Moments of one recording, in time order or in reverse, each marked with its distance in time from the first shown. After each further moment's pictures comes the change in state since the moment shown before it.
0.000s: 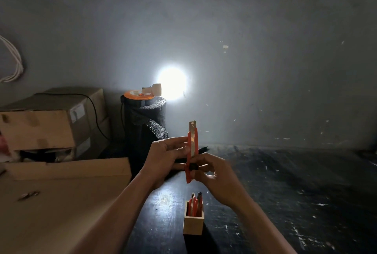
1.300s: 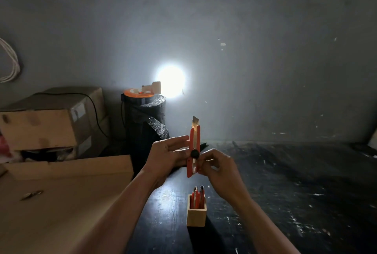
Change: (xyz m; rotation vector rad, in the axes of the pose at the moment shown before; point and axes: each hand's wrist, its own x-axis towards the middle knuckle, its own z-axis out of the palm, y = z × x) left_hand -0.007 -0.013 -0.017 -0.033 -0.041 -0.014; right_hand -0.013 0.001 0.018 0.043 0.168 0.100
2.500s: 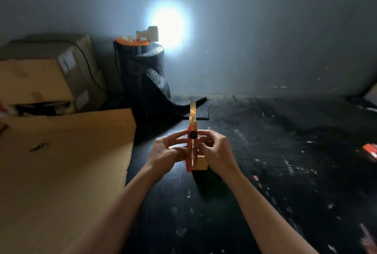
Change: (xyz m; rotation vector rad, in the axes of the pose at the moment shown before) left_hand -0.065 -0.088 -0.040 -0.003 -0.087 -0.181; right_hand -0.056 0.034 0.056 0.197 -0.021 0.211
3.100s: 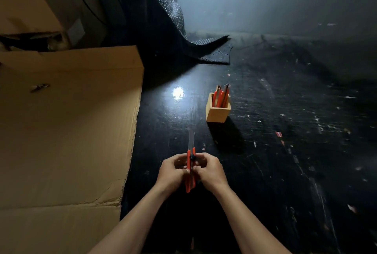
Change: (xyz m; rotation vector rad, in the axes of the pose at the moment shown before) left_hand -0.059 -0.208 -0.047 0.261 0.209 -0.471; right_hand -0.086 0.169 0.096 -0.176 -0.171 0.622
